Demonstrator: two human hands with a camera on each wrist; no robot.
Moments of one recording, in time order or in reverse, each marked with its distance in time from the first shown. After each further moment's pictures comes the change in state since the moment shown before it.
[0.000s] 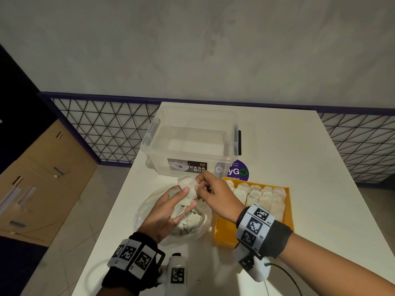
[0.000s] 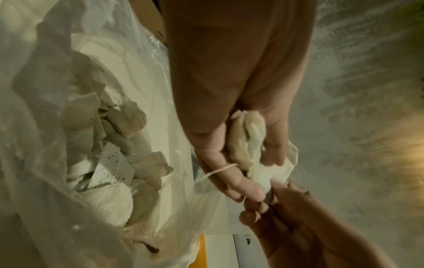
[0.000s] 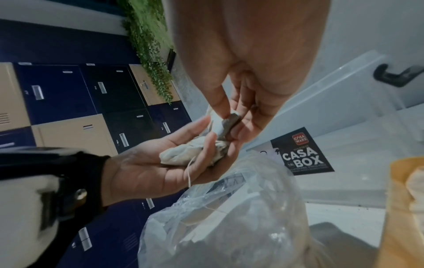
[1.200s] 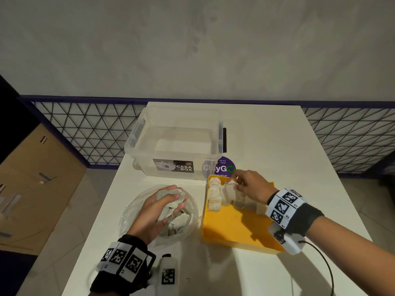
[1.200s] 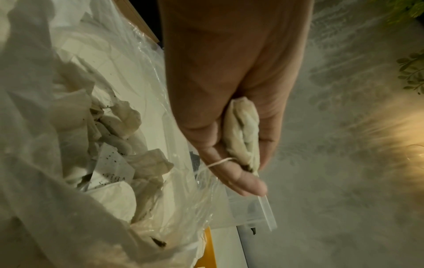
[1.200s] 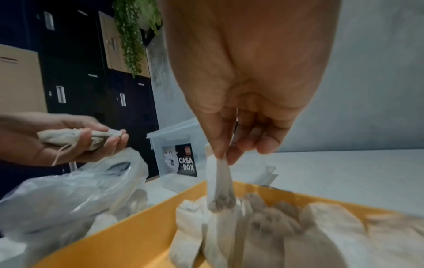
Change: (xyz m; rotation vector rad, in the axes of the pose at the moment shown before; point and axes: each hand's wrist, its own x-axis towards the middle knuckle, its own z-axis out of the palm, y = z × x) left_hand -0.001 -0.004 0.008 0.057 0.105 -0.002; right_hand -0.017 0.062 -0.102 -0.561 -0.099 0.247
